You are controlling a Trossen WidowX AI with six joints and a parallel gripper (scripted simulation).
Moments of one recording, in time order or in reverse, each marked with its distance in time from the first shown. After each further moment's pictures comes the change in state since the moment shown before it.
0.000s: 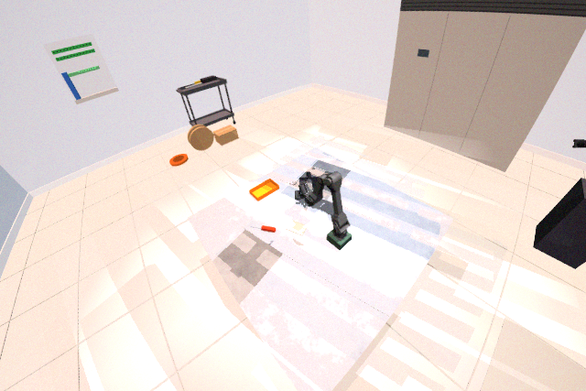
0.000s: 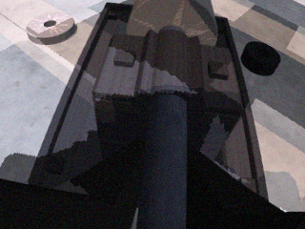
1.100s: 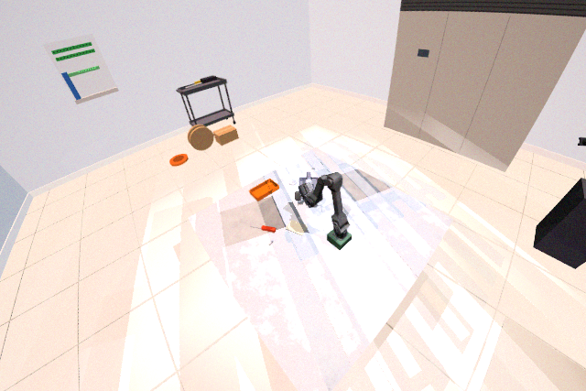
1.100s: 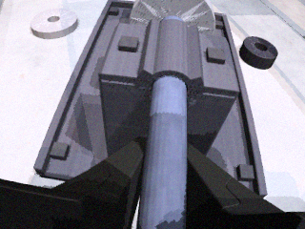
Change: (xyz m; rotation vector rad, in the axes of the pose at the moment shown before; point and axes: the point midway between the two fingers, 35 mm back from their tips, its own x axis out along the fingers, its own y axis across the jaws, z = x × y) arm -0.009 0.000 -0.006 0.000 0.001 0.000
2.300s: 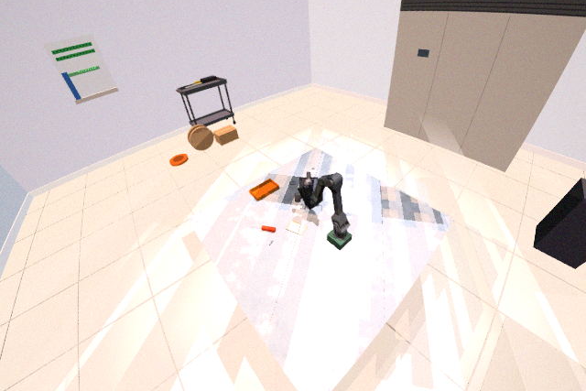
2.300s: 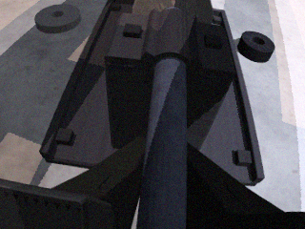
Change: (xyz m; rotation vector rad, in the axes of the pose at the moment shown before) arm -0.010 0.000 -0.006 0.000 0.001 0.000
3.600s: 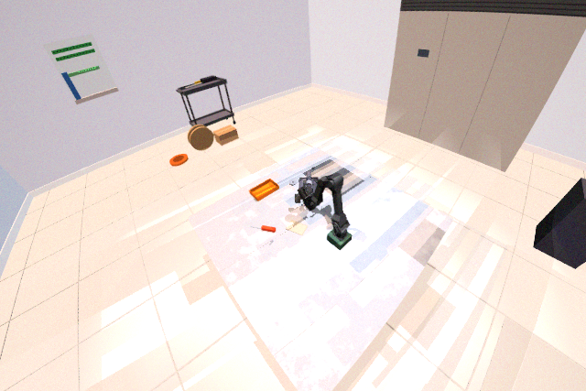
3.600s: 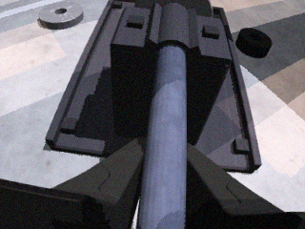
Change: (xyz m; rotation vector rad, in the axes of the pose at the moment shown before) arm -0.010 0.000 -0.005 -0.002 -0.004 -0.001
